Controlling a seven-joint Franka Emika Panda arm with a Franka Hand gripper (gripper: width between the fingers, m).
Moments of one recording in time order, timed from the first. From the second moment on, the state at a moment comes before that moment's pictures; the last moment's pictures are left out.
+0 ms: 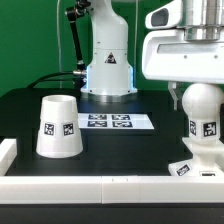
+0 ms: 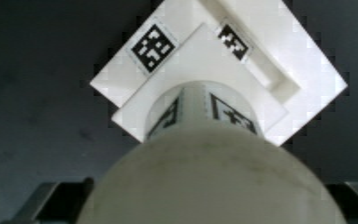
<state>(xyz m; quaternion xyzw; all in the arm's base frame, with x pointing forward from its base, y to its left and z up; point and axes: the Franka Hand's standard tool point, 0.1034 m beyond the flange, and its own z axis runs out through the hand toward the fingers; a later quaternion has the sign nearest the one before) 0.609 0.094 0.108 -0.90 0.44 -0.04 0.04</state>
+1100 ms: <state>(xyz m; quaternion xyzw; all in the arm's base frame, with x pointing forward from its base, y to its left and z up) 0.607 0.104 0.105 -0.71 0.70 0.02 0.08</state>
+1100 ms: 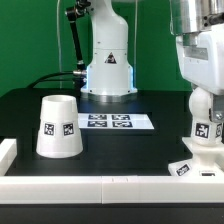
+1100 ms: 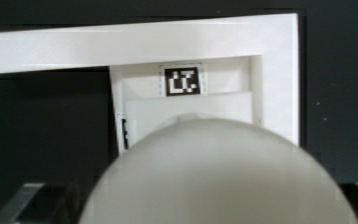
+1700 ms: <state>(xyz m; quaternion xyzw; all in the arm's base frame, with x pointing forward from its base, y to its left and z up) 0.606 0.110 0.109 -0.89 0.45 0.00 0.08</state>
